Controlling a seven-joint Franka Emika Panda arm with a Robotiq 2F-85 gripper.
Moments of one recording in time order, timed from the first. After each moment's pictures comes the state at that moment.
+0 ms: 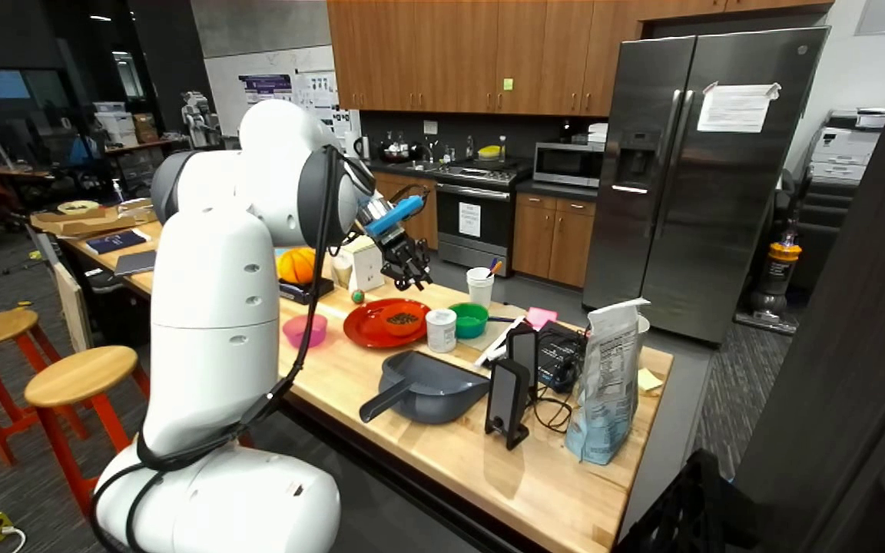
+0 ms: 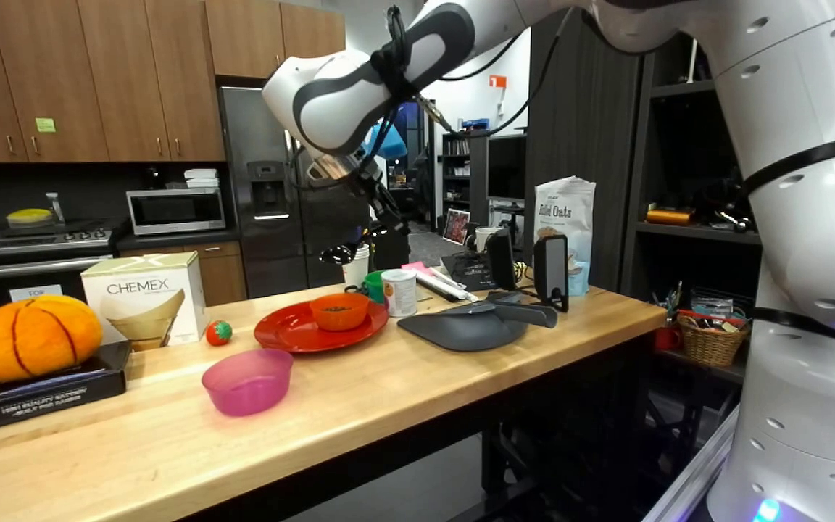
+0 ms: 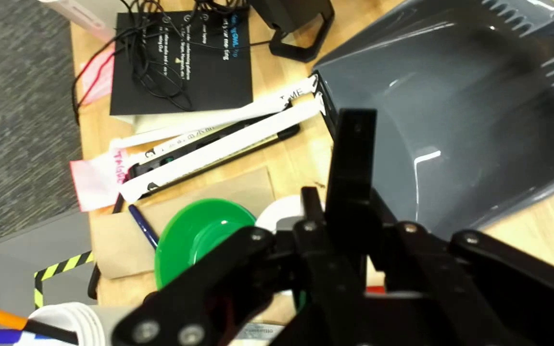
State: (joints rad) arm 0.21 0.34 0.23 -1.59 -0.68 1.59 -0.41
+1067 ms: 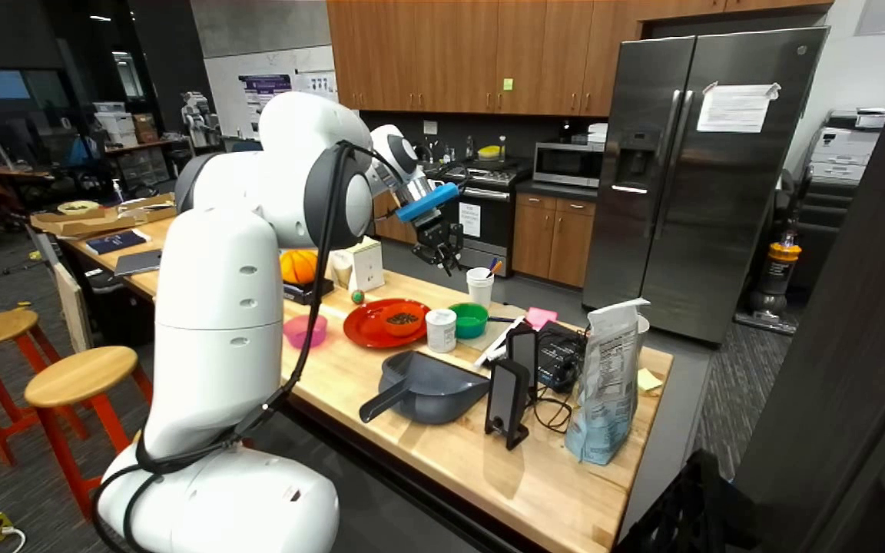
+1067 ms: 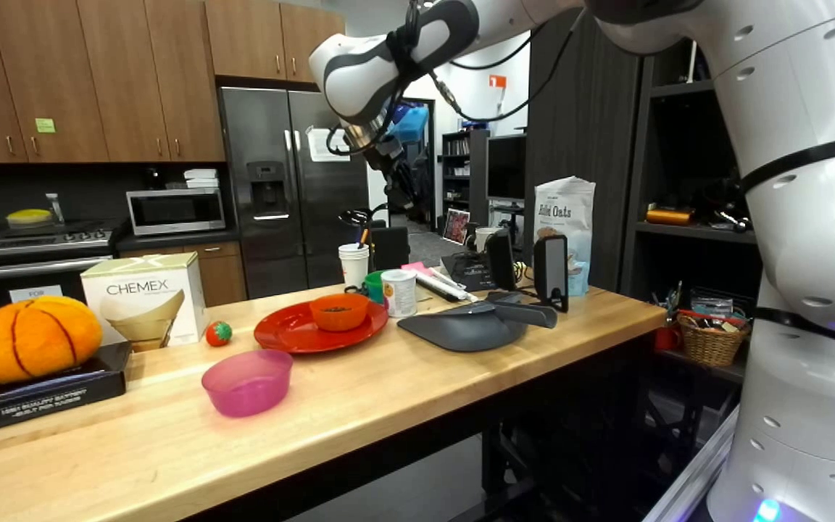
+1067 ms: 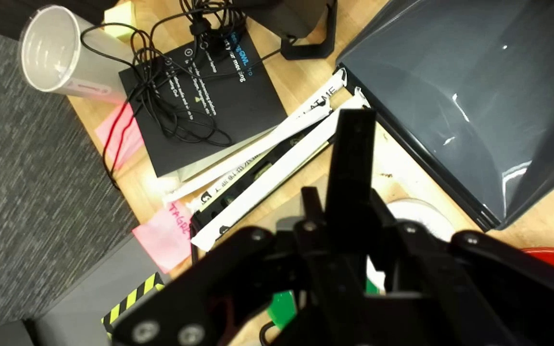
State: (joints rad) arm 0.16 0.35 0.11 -1.47 -0.55 1.63 -0.29
